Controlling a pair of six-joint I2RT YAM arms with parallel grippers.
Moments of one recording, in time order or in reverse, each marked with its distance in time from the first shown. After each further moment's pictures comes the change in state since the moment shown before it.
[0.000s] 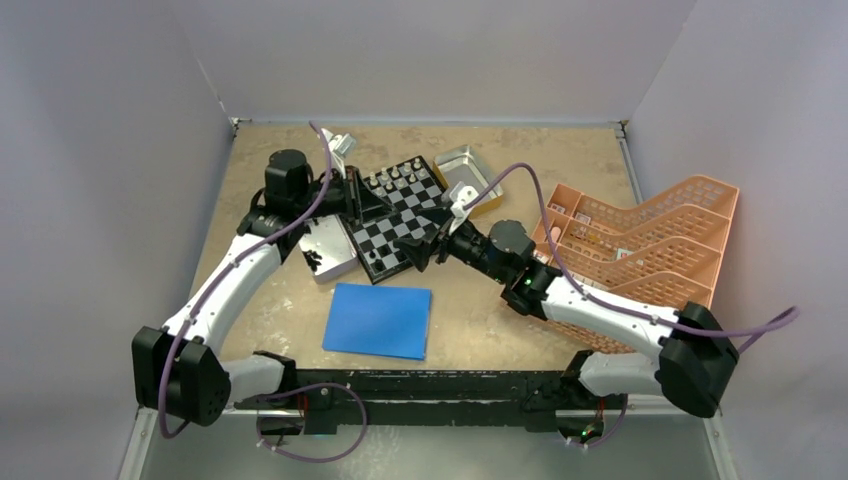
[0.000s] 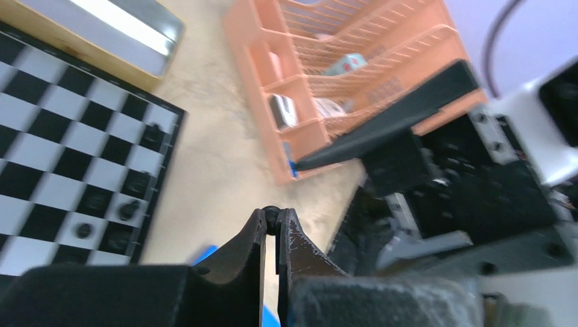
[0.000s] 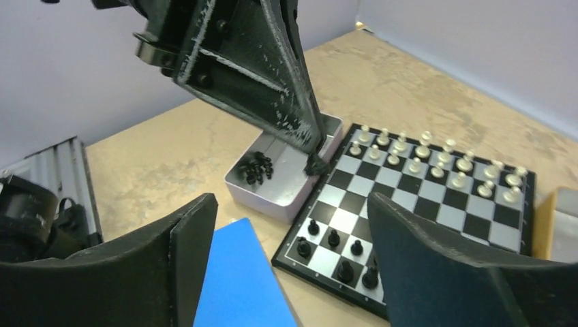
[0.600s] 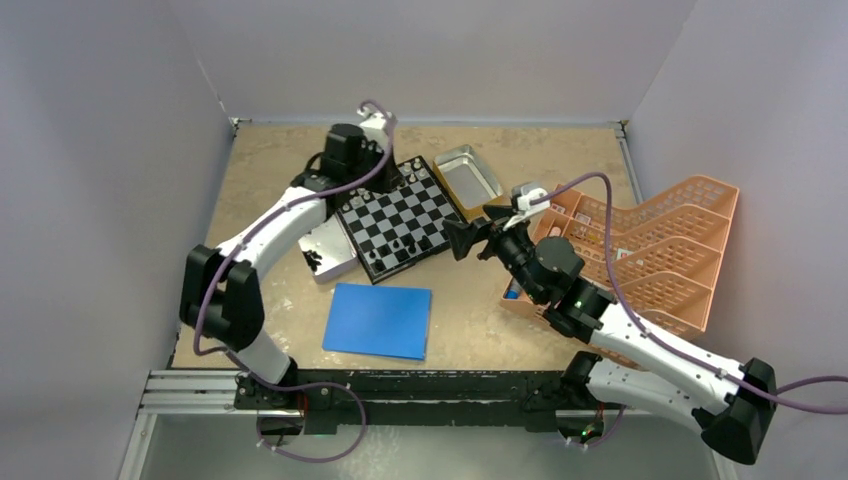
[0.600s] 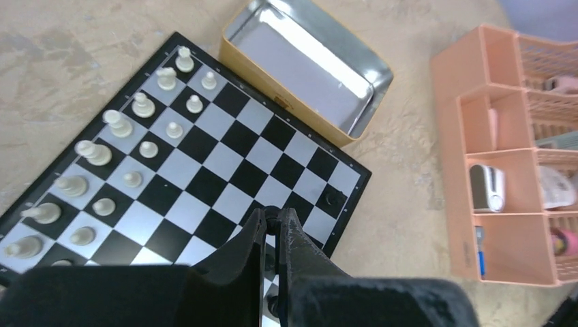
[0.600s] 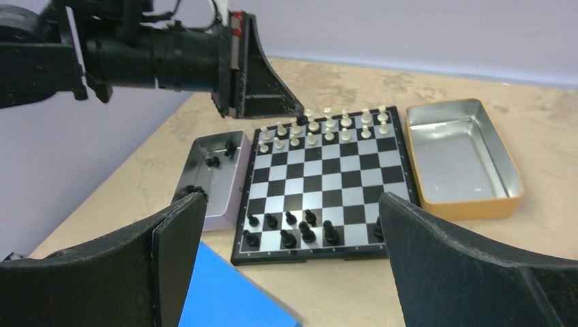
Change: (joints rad) left arm -0.106 0.393 0.315 -0.098 -0.609 0.280; right arm 0.000 -0.359 -0.045 -0.323 0.450 0.161
